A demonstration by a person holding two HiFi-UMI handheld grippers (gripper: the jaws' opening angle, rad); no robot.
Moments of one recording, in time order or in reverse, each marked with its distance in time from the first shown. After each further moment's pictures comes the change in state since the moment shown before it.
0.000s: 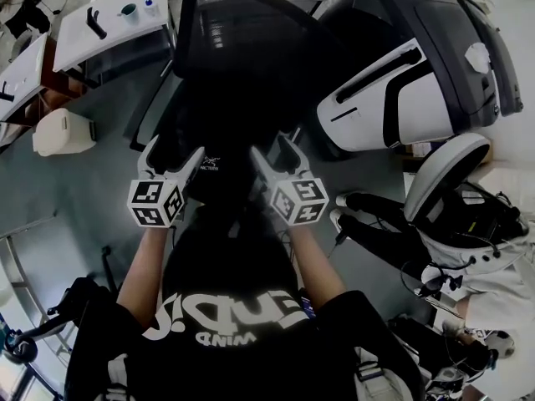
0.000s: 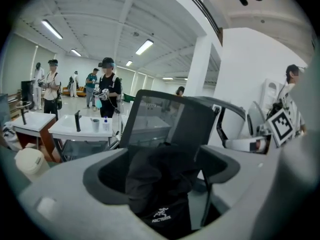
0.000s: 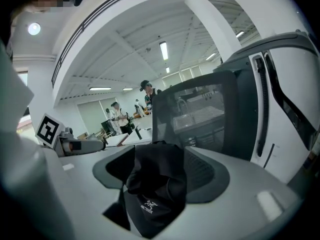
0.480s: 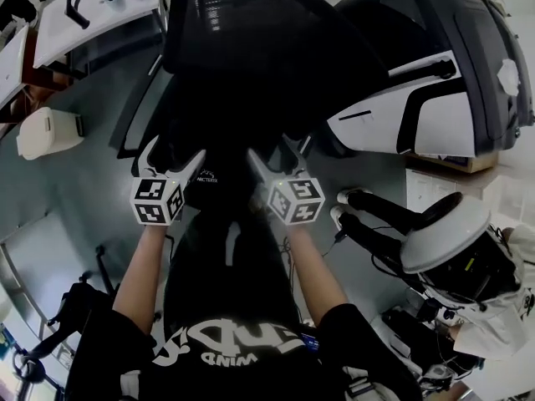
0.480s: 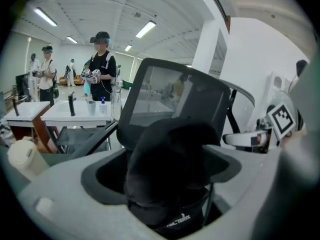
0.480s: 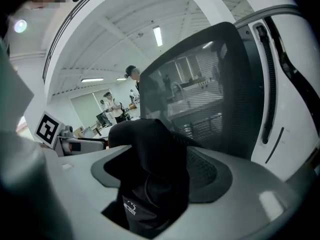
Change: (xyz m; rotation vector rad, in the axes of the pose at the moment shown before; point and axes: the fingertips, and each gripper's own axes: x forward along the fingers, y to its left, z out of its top) left arm 0.106 0.063 -0.076 -0.022 0.159 -0.013; right arm 0.104 -0.063 -0.065 0.044 0.131 -0.042
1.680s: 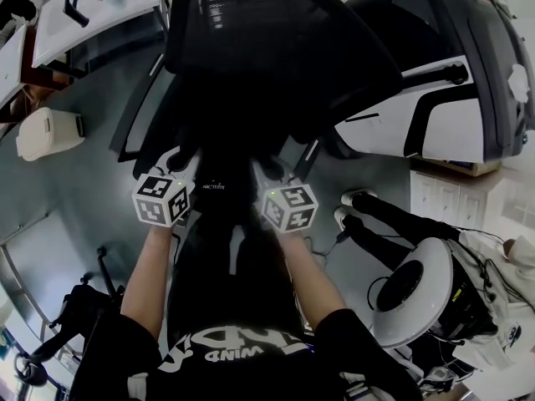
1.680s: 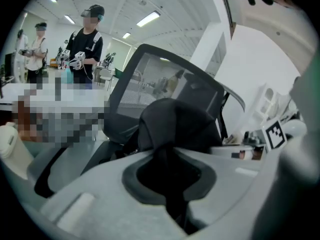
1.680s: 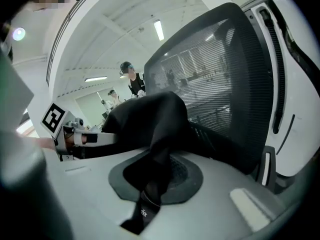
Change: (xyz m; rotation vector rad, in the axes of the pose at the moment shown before) left arm 0.027 -0.011 -0.017 -0.079 0.059 -0.163; right arm 0.032 0.020 -0.037 0.014 0.044 0.070
